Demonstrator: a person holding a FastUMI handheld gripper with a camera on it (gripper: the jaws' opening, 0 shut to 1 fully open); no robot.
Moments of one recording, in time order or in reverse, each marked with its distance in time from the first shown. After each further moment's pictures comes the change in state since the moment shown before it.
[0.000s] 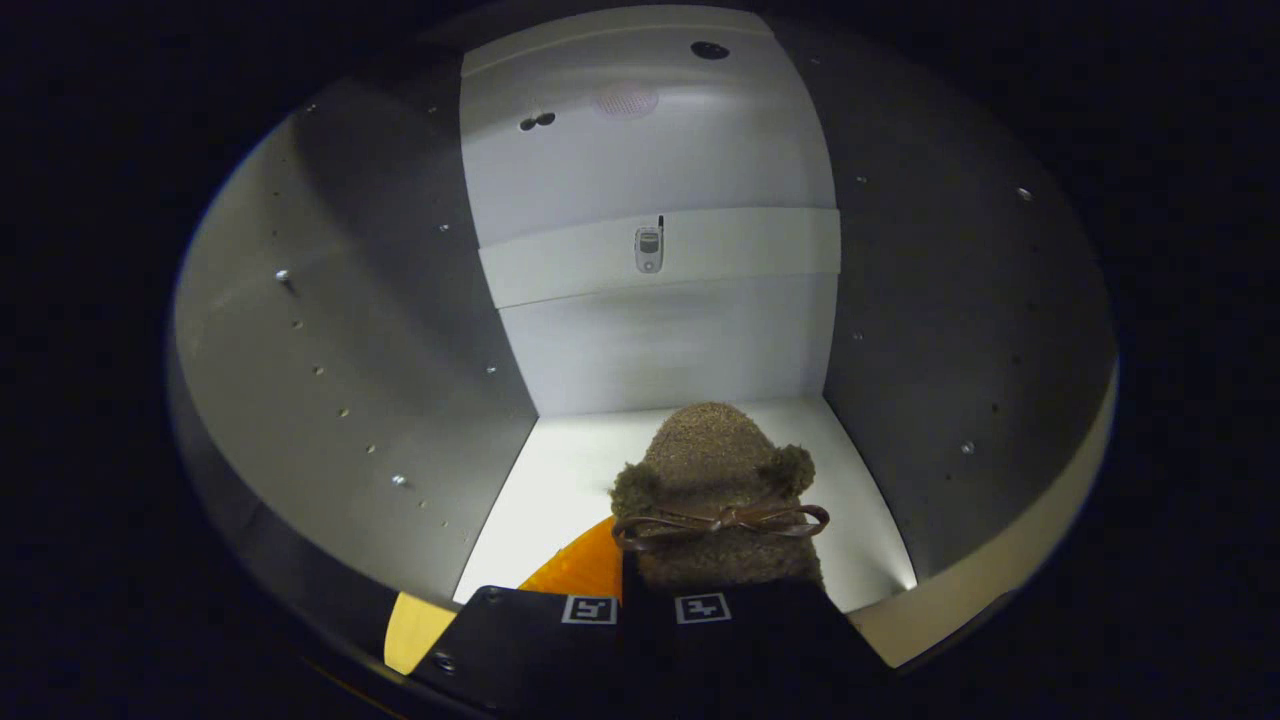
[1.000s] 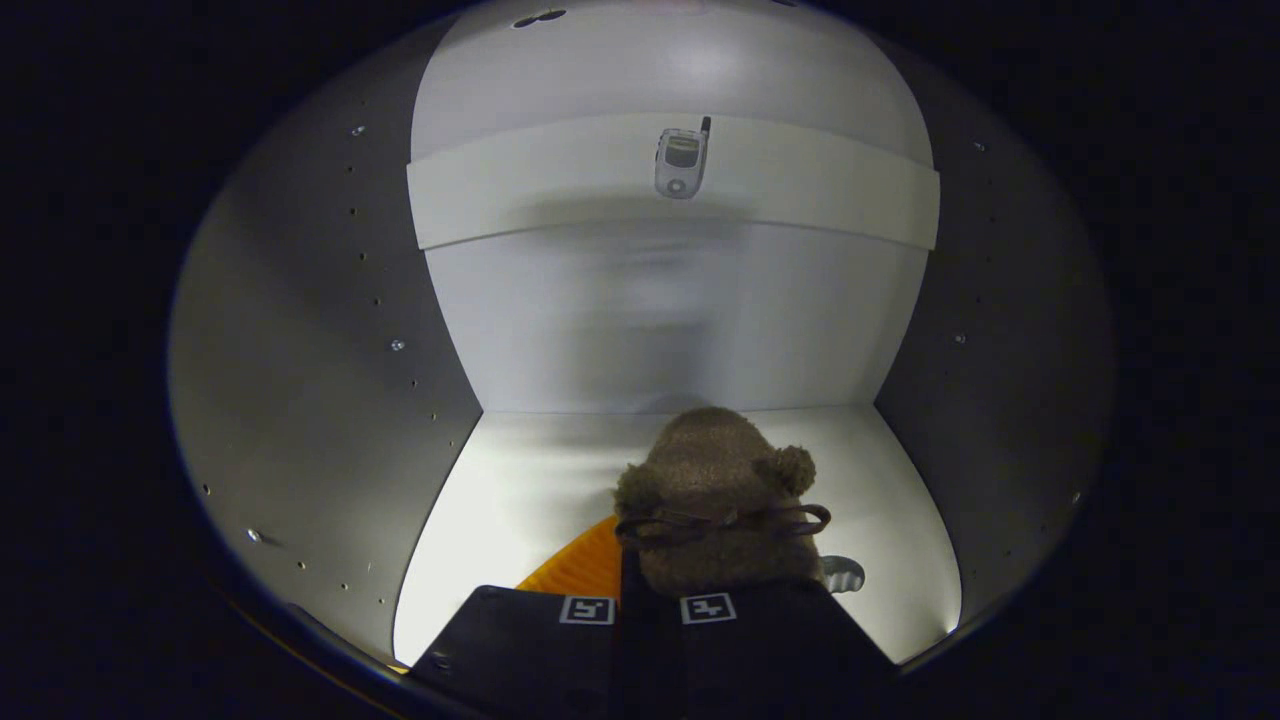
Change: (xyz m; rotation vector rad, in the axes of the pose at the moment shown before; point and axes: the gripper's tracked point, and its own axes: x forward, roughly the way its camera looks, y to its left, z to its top) arm 0.097 0.012 -0.020 -0.043 0.083 -0.073
